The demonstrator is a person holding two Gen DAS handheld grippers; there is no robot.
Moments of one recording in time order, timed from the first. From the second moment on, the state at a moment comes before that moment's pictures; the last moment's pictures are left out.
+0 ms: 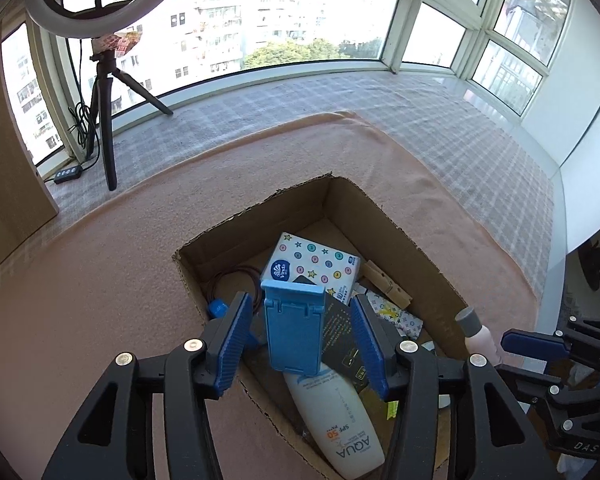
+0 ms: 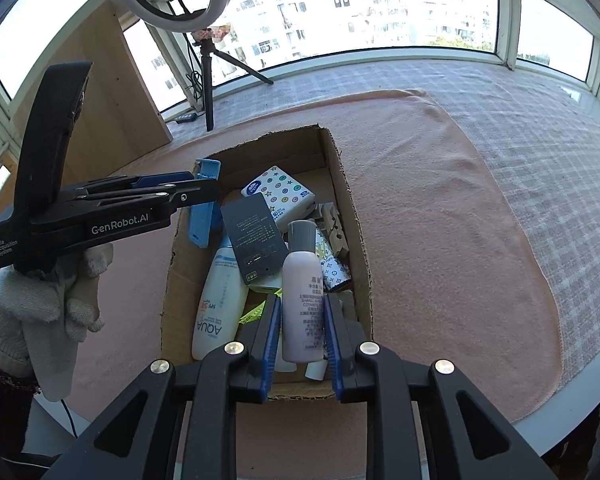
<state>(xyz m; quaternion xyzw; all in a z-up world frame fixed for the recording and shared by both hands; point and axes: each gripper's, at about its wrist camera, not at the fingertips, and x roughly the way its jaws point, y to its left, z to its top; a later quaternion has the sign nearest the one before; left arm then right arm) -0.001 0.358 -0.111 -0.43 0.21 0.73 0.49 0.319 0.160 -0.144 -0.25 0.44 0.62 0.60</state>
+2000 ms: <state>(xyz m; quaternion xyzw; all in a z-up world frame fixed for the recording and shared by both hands) -0.051 0.048 -0.027 -0.40 0.13 0.83 0.36 0.130 0.166 -0.072 -0.22 0.35 0.70 0.58</state>
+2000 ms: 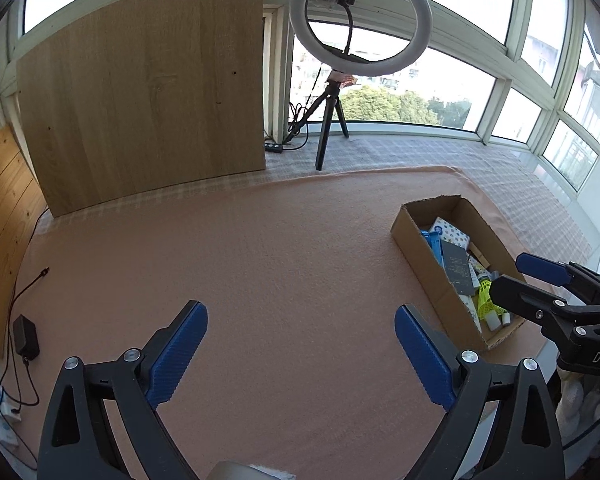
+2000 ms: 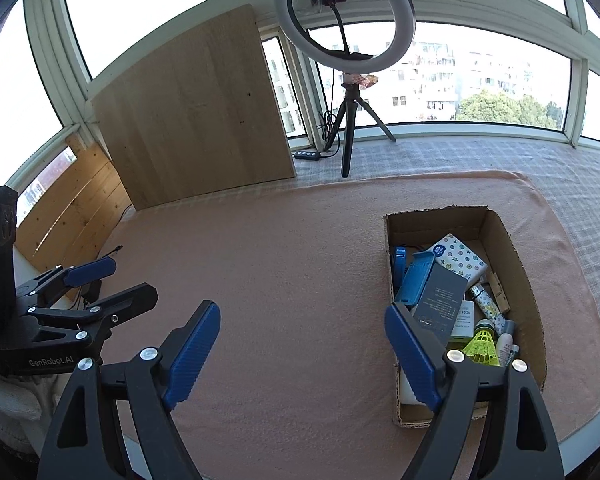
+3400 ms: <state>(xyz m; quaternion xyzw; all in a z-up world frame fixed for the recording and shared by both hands) -0.101 -0.072 -0.056 -0.43 0.10 0.86 0.27 0.007 0.174 -0.089 -0.26 0.30 0.70 0.60</state>
